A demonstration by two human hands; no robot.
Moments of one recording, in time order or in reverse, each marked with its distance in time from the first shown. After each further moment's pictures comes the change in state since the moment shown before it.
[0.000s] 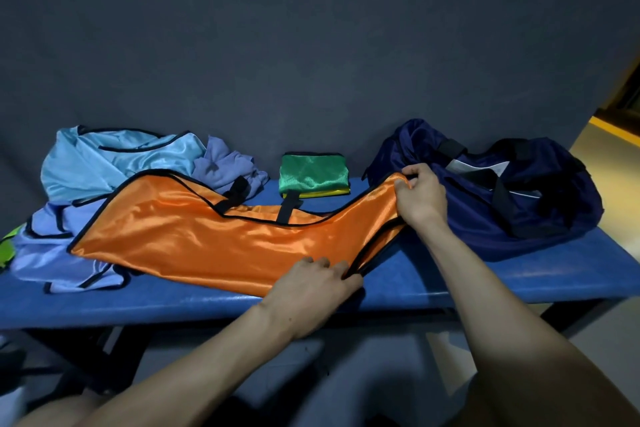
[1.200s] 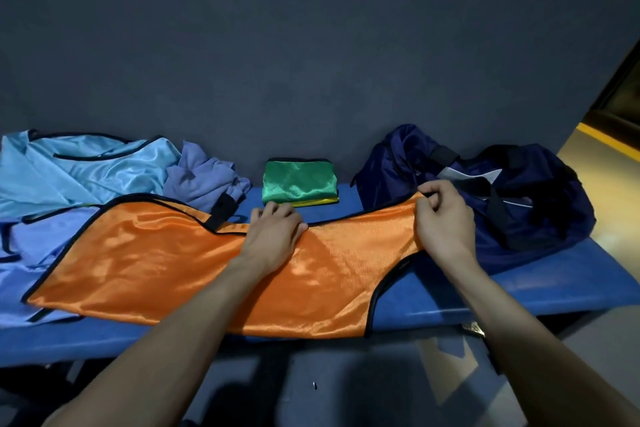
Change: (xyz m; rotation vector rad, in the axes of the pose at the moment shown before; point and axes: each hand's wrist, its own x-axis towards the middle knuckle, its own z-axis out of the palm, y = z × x) left_hand 0.079 -0.120 0.075 -0.268 0.222 -0.453; right_hand -0.009 0.023 -0.028 0.004 0.120 -0.141
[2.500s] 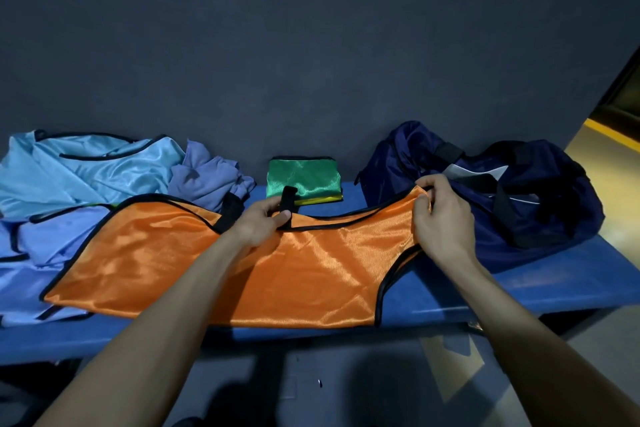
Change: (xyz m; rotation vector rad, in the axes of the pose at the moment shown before) left_hand 0.009 -0.034 -0.020 -0.926 -0.184 -0.389; right_hand -0.002 0.000 0.005 -0.178 -0.030 -0.141
